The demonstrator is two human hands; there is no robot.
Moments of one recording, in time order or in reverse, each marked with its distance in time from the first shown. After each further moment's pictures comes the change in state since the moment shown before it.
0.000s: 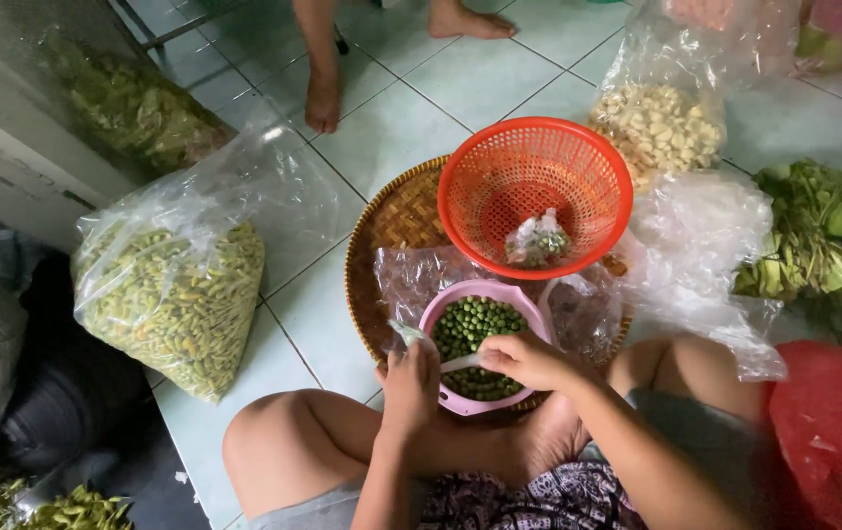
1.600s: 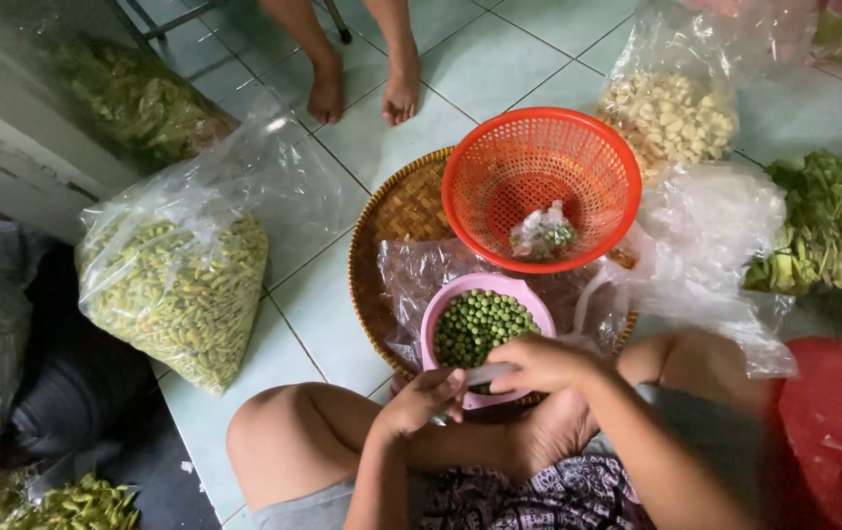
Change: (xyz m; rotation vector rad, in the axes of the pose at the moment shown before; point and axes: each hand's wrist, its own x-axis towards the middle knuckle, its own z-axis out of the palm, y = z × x) left_hand -0.008 0.003 -0.033 -0.683 -0.787 -0.243; right_hand -0.014 -0.022 -0.017 -0.258 -0.276 0.138
